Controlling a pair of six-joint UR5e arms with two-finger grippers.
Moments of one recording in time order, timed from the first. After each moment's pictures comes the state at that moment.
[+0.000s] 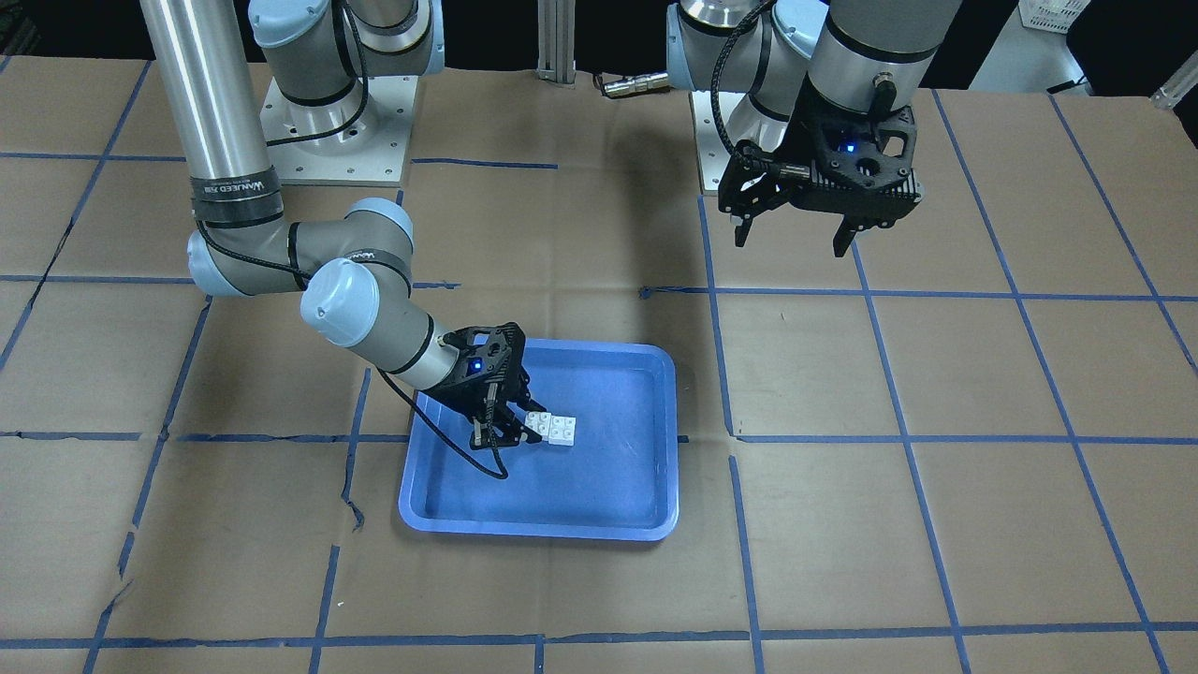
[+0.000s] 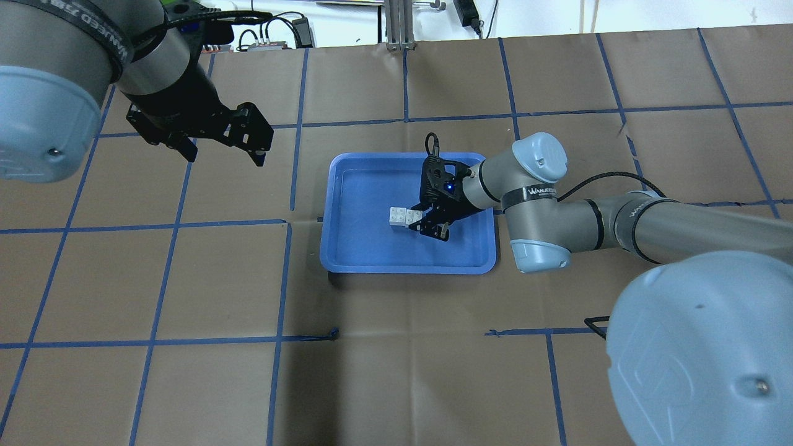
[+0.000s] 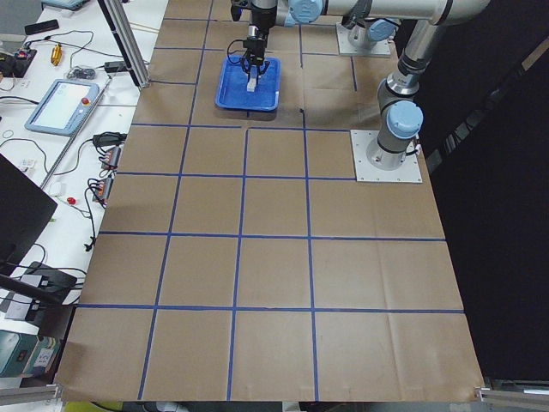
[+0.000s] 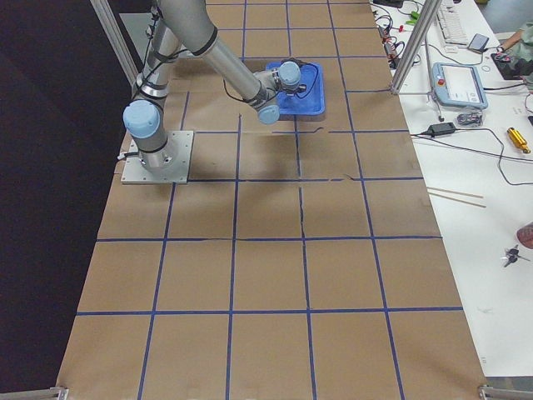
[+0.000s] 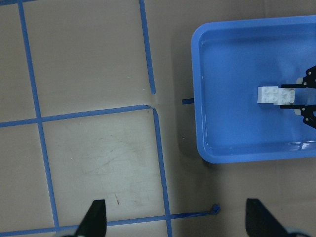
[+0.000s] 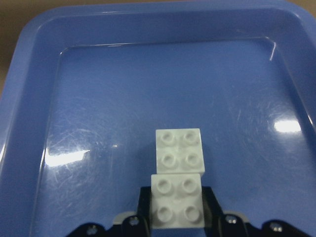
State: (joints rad) left arm -1.61 -1.54 -1.62 -1.50 1.58 0.07; right arm 1.68 -1.04 2.02 -2.75 -0.95 -1.27
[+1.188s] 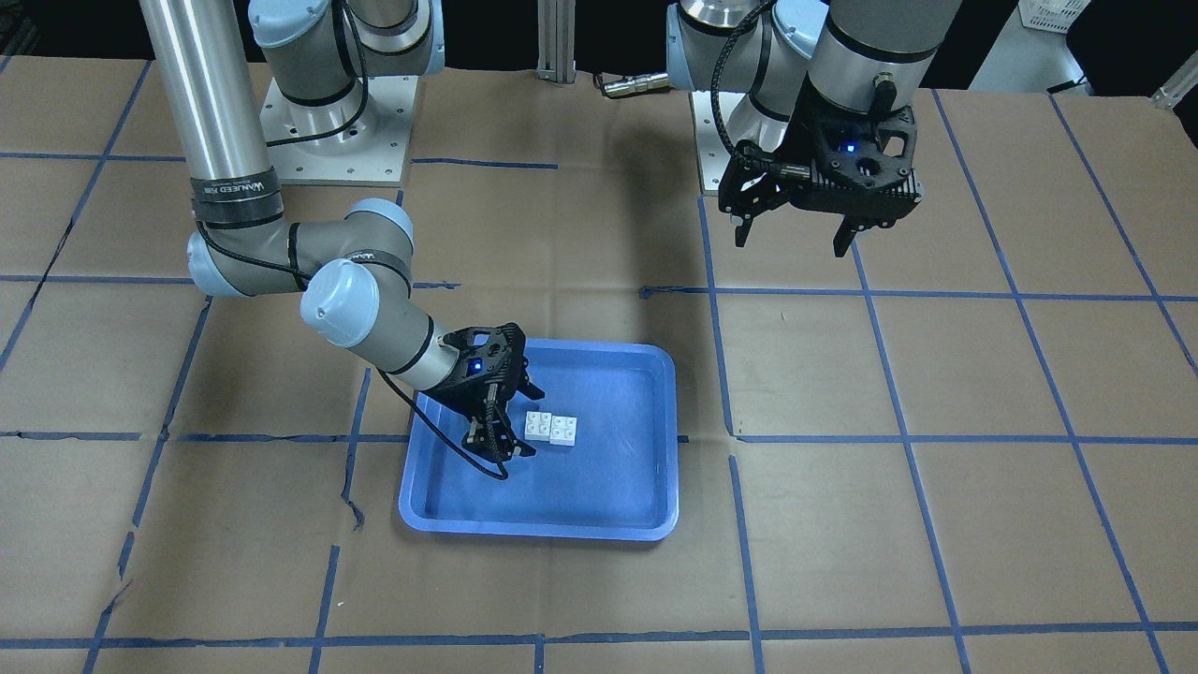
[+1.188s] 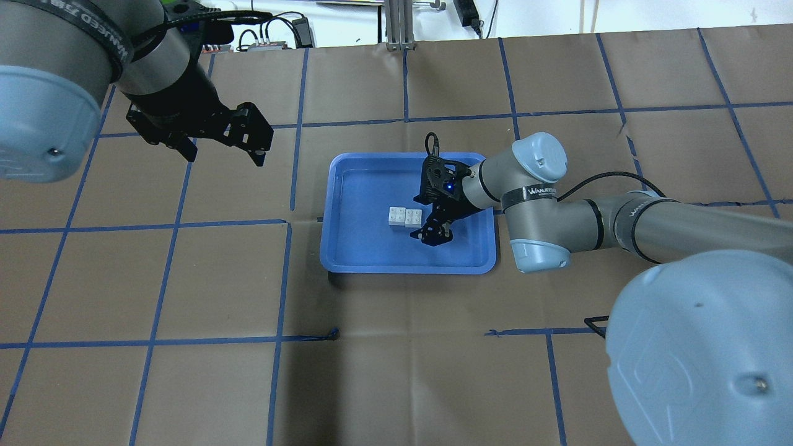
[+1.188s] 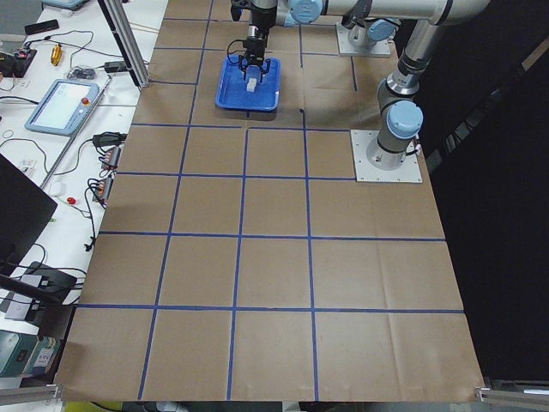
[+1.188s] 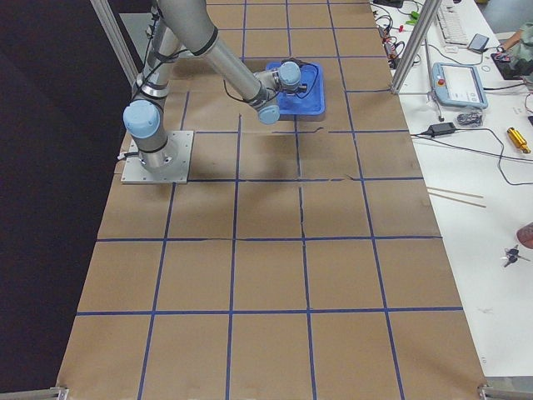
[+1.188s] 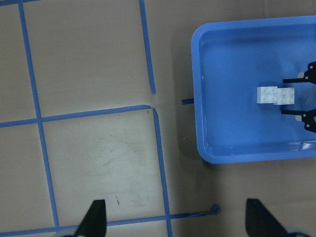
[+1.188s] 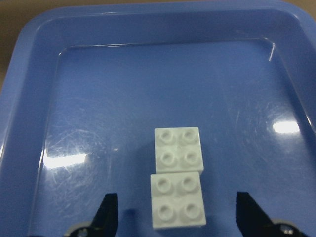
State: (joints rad) left arm -1.61 -1.54 -1.62 -1.50 1.58 0.07; right arm 1.68 -1.04 2.01 -2.75 -0.95 -1.27
